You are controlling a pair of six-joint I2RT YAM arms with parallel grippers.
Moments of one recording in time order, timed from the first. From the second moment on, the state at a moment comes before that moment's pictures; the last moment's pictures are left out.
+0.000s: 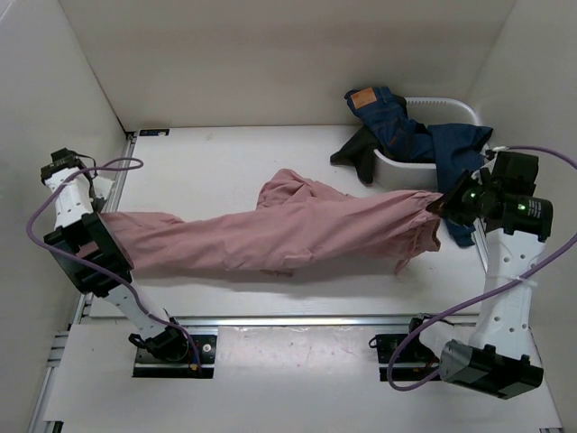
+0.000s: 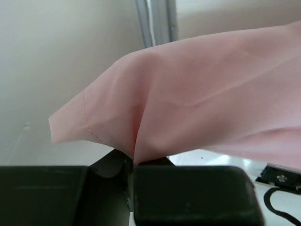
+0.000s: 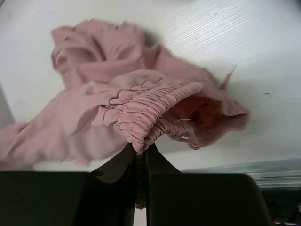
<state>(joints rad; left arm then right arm) 0.57 1.80 1.58 -1.12 -0.31 0.78 -0.24 1.09 1.45 -1.19 -0.31 0.40</state>
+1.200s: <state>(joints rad) 0.20 2.29 1.98 -0.84 0.06 0.30 0.11 1.63 1.62 -1.06 -0.03 0.64</state>
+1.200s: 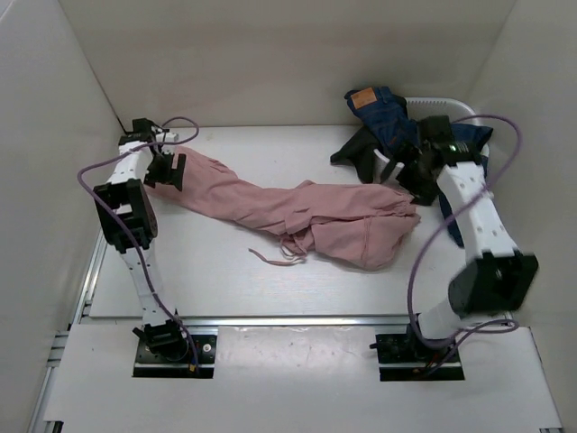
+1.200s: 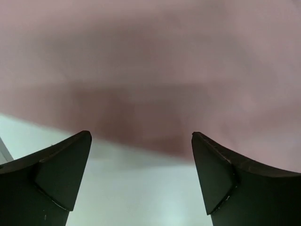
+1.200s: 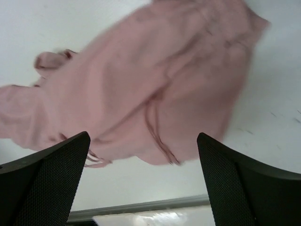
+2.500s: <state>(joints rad) -0.80 2.09 1.48 -0.41 0.15 0.44 -0.12 1.61 0.85 -0.30 -0.16 0.73</state>
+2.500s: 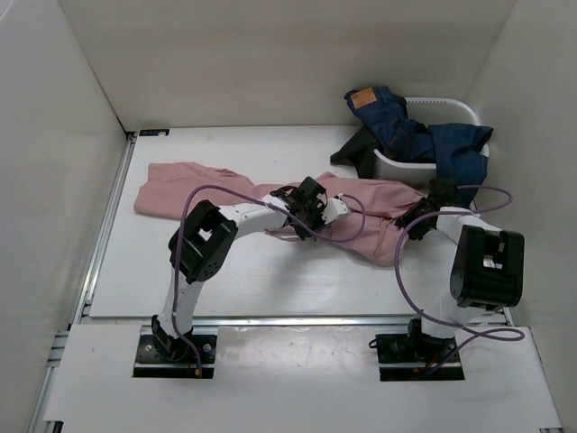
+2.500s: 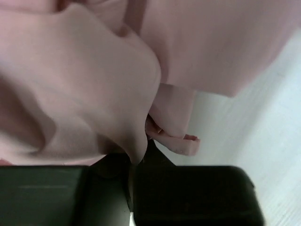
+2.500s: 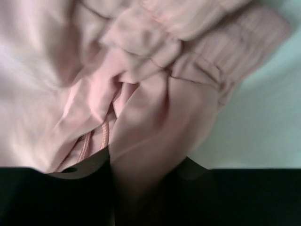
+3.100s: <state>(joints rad) -0.45 1.44 1.47 -0.83 0.03 0.61 0.07 0.85 0.84 -0.86 -0.30 0.78</state>
